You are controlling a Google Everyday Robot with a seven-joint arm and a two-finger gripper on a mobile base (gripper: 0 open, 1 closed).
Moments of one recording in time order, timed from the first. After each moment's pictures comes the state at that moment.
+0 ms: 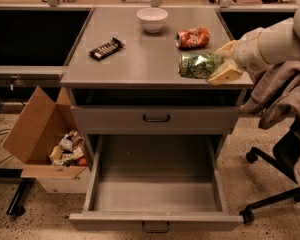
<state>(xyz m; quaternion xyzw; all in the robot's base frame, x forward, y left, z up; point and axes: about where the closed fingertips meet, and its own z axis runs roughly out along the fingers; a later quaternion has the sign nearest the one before) 0.643 -0.207 0.889 -0.58 0.70 0.00 0.41</state>
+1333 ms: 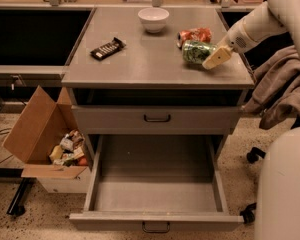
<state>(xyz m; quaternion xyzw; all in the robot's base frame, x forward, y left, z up) 0.752 -0.237 0.858 -0.46 0.82 0.08 0.33</state>
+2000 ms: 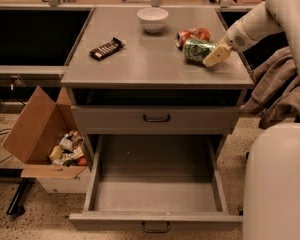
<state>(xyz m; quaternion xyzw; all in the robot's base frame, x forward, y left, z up) 0.765 -0.239 0.852 -0.45 0.83 0.09 0.32</state>
